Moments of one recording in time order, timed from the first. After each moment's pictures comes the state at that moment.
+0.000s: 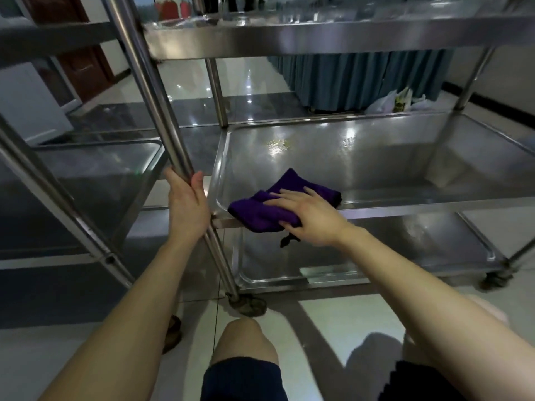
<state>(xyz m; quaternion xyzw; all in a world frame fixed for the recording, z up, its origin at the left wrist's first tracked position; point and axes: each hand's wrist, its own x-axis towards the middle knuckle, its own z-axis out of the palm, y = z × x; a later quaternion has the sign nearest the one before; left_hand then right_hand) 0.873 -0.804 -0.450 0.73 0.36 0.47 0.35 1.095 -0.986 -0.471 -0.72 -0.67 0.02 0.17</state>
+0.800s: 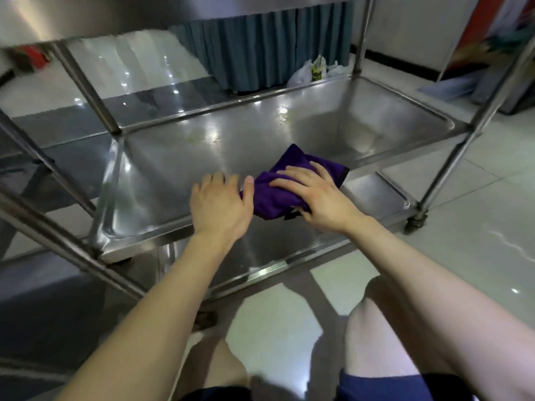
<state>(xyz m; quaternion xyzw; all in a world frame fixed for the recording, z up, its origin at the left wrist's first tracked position) 1.063 -0.947 -0.464 0.95 0.24 0.20 -0.01 1.231 -1.136 -0.510 -0.78 -0.58 -0.14 0.18</state>
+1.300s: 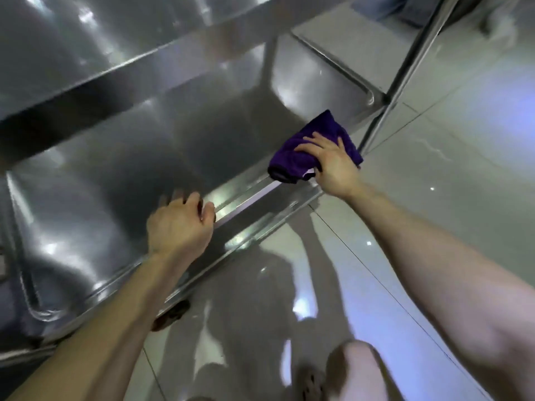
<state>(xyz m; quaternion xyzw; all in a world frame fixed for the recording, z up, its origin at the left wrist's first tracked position) 1.131 -0.976 -0.442 0.98 0.19 0.02 -0.02 1.337 -1.273 -0.468 -0.92 -0.29 0.05 0.26</state>
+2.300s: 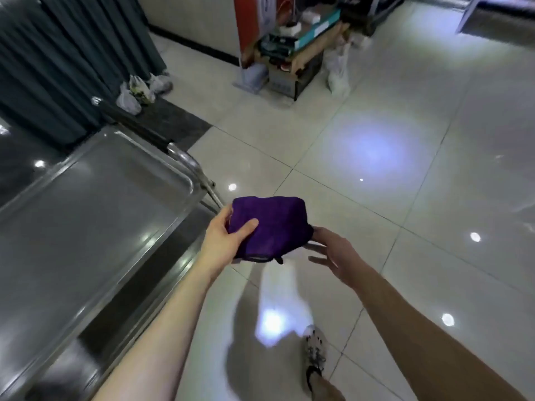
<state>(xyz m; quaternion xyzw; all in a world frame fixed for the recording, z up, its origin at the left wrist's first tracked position) 1.305 -1.402 -0.002 0.77 0.11 -0.14 0.61 1.283 -1.669 -0.050 -0.59 0.27 0.24 0.72</state>
